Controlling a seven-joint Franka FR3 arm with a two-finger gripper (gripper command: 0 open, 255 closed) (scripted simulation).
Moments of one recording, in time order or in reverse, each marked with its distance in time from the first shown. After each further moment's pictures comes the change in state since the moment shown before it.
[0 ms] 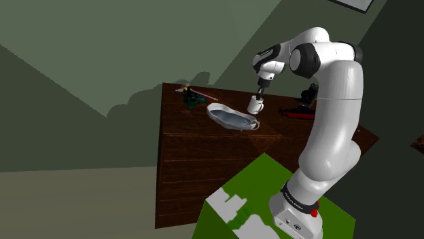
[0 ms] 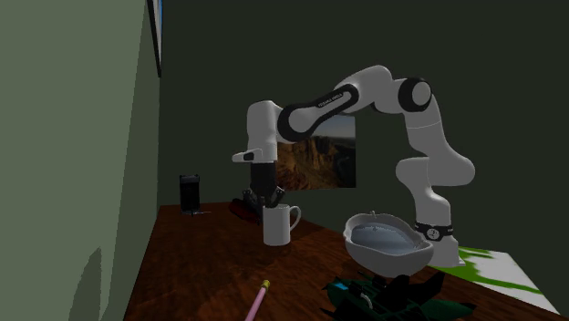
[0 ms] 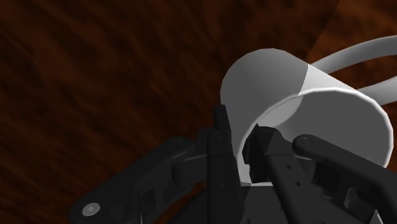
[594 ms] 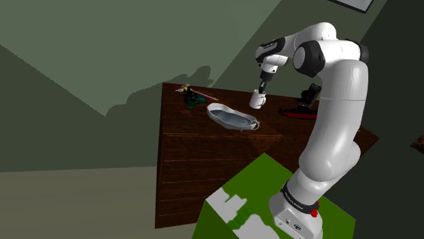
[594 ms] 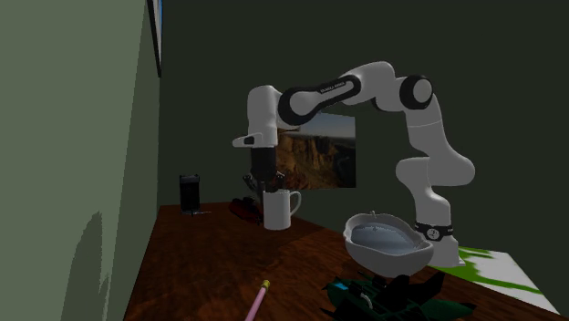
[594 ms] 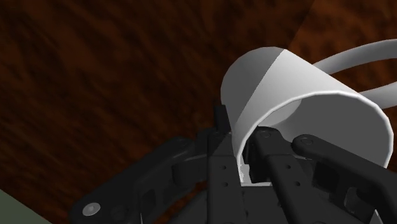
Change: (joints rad) arm 0.008 -0.045 -0.013 0.055 -0.027 -0.093 0.017
